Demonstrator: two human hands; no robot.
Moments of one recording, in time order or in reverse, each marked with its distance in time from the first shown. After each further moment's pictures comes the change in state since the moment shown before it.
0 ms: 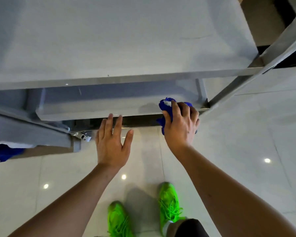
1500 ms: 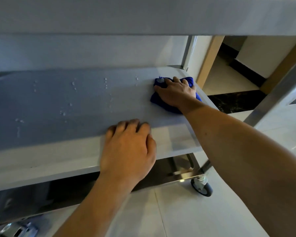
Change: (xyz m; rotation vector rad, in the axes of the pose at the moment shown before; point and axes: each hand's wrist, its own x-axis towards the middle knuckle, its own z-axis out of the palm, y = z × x) left_hand 0.157 0.029 0.106 0.248 0.180 0.435; right_hand 0.280 0.033 0.125 -0.330 -0.069 -0.024
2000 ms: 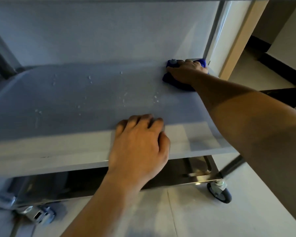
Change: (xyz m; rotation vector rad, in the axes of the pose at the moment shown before) left_hand 0.001 -0.003 0.008 -0.049 0.104 -0.013; right_hand 0.077 -0.014 -0.005 0.098 -0.026 0.007
